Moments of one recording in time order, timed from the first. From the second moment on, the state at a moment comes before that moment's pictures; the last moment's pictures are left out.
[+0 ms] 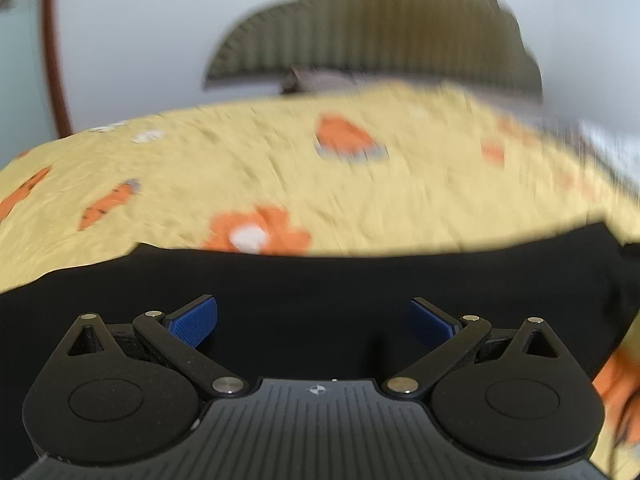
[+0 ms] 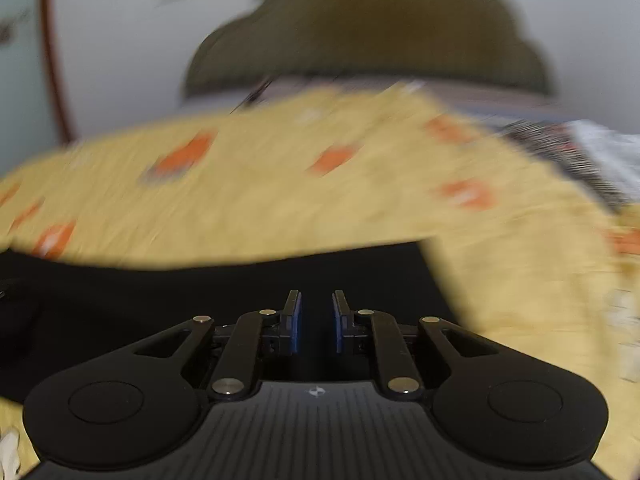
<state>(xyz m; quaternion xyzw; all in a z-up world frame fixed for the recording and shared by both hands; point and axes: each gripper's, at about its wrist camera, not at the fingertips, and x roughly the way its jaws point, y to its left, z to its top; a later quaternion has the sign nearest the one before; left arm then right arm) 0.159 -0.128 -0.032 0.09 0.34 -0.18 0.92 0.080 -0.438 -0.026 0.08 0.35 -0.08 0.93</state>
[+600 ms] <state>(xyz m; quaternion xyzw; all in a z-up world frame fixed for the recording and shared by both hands) 0.121 -0.161 -0.055 0.20 0.31 -0.23 0.90 0.077 -0.373 -0.050 -0.03 0.40 0.03 0.92</state>
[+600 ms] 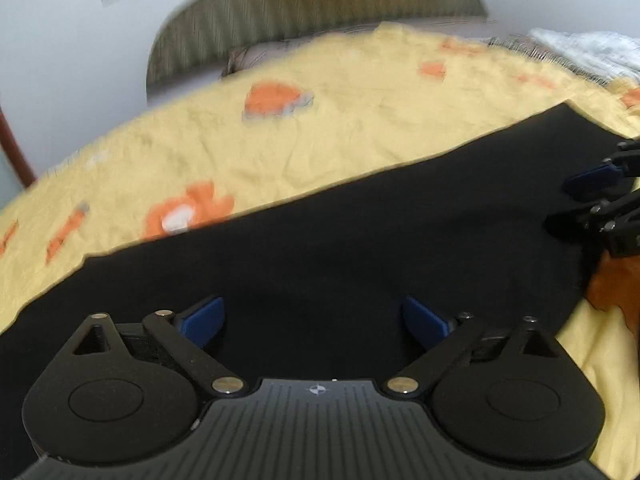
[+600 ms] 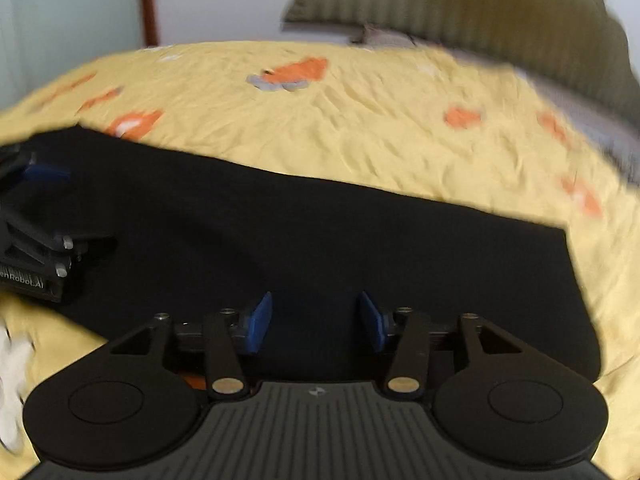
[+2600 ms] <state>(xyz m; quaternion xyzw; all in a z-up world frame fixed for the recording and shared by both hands) 0.140 -0.163 -0.043 0.09 0.27 -0.10 0.95 0.109 -0.450 -0.077 0.01 0.32 -0.03 0.95</state>
